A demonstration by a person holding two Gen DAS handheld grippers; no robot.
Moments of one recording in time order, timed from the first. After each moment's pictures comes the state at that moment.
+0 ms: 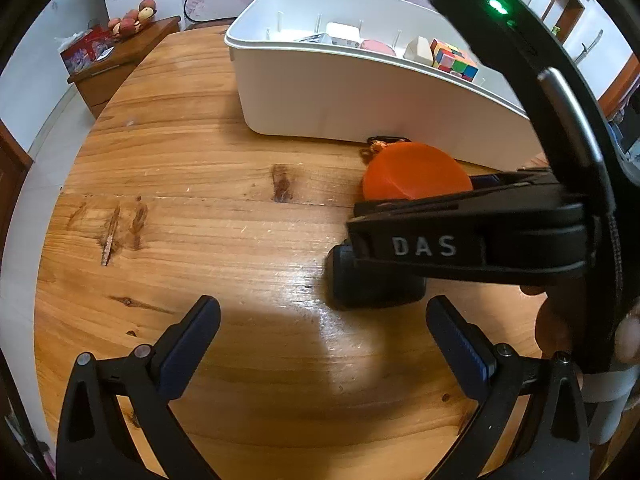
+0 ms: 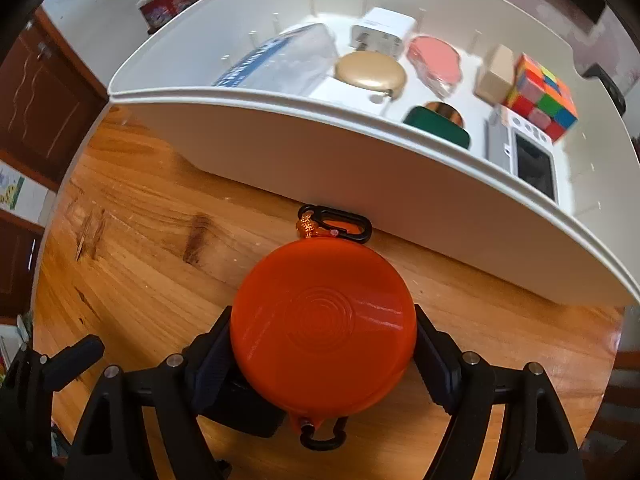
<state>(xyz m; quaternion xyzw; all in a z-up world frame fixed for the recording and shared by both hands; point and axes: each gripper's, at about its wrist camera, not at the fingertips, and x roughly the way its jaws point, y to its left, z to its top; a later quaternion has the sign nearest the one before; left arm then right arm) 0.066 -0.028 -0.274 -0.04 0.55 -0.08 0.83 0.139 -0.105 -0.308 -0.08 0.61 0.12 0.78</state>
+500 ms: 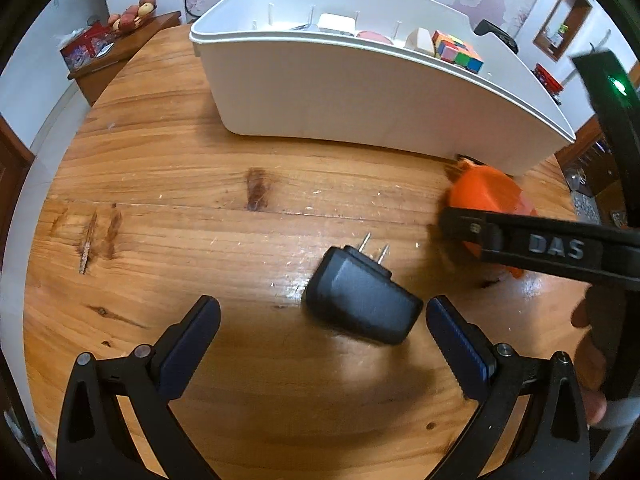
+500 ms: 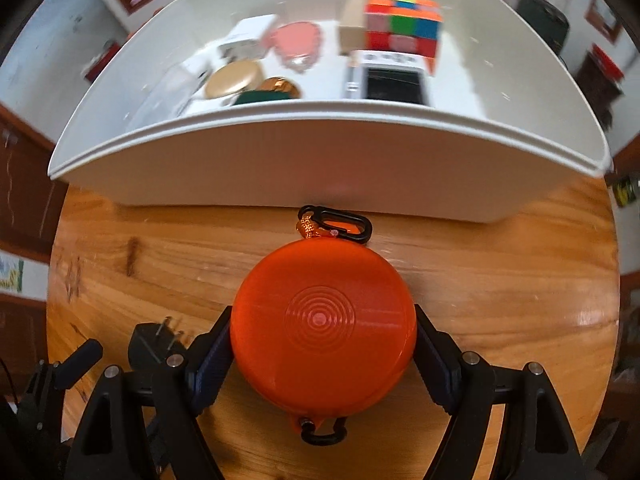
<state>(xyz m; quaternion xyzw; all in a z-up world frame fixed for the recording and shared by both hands) 0.083 -0.046 -0.286 -0.04 0.56 -0.07 0.83 0.126 -0.196 -0.311 0.04 0.61 0.05 0.79</state>
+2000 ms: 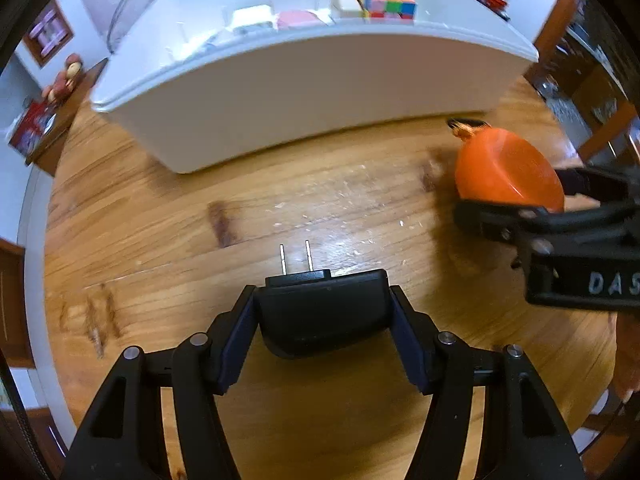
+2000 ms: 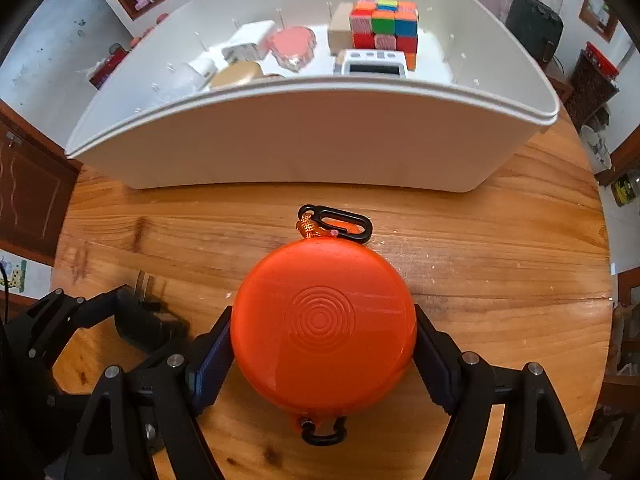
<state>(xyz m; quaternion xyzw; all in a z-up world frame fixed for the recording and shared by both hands) 0.109 -0.078 -0.279 0.10 0.57 -0.15 0.80 0.105 -0.193 -0.300 0.04 0.60 0.06 0.80</state>
